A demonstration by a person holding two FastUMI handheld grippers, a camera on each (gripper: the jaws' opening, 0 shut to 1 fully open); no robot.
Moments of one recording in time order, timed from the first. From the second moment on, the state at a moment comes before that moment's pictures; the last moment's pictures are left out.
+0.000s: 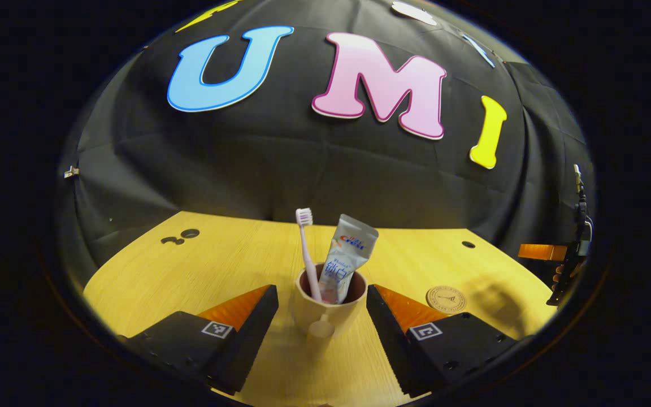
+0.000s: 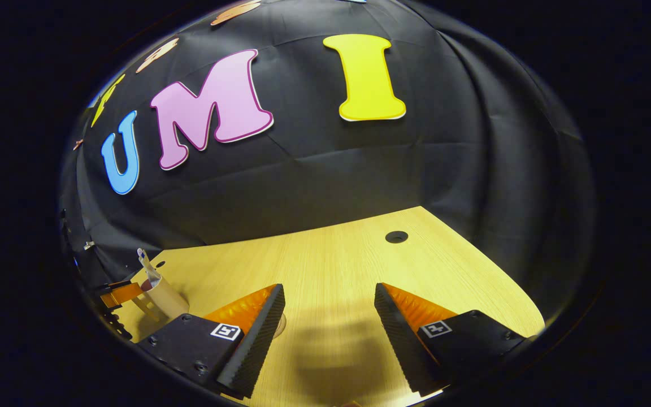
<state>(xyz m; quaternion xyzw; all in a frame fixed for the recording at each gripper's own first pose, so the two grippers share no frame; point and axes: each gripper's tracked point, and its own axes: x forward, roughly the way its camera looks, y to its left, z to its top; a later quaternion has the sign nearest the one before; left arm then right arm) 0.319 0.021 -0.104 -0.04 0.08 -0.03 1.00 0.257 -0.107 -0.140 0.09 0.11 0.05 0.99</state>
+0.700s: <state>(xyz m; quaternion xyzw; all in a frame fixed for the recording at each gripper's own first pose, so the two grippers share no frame) 0.323 0.019 -0.138 -0.03 0.35 -0.07 0.93 0.205 -0.122 -0.149 0.06 0.13 0.05 0.99</state>
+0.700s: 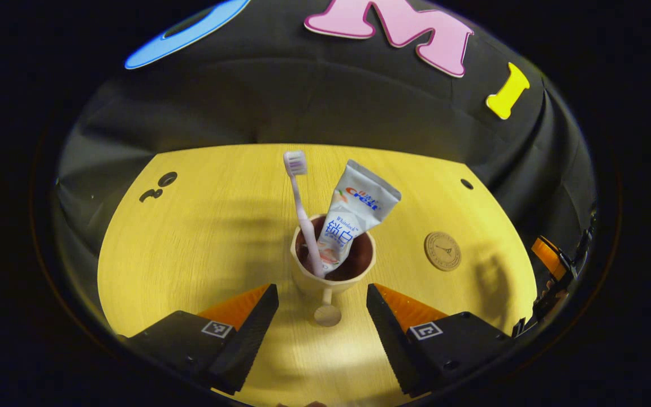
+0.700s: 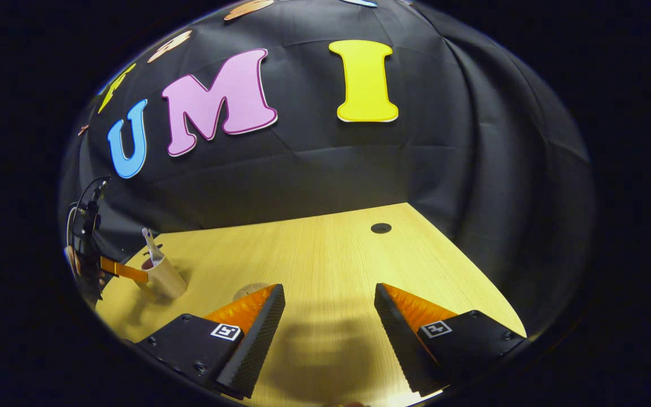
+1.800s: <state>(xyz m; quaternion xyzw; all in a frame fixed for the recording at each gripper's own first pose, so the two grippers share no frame) 0.336 0.011 -0.181 0.05 0.55 -0.04 0.84 0.141 -0.114 -0.193 0.11 0.21 0.05 0.97</state>
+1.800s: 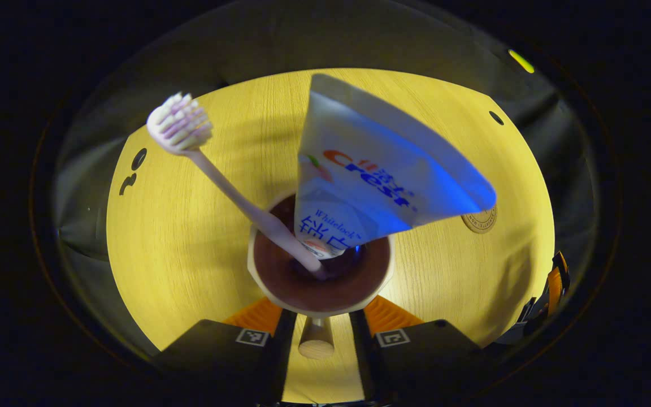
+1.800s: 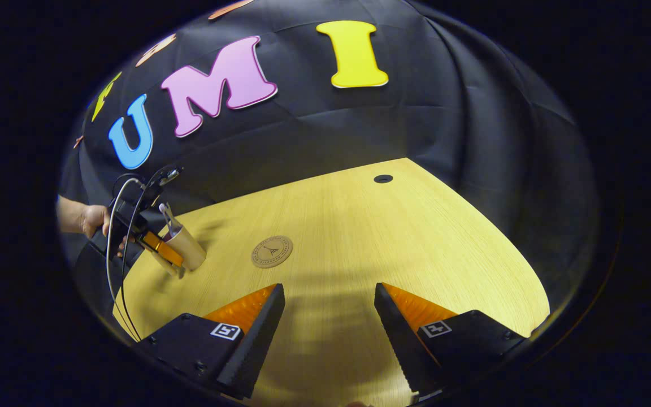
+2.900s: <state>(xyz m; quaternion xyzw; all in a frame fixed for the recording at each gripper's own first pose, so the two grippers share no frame) 0.330 -0.098 -0.141 0.13 0.52 -0.15 0.83 0.130 -0.186 -0.180 0.14 0.17 -0.02 0.97</state>
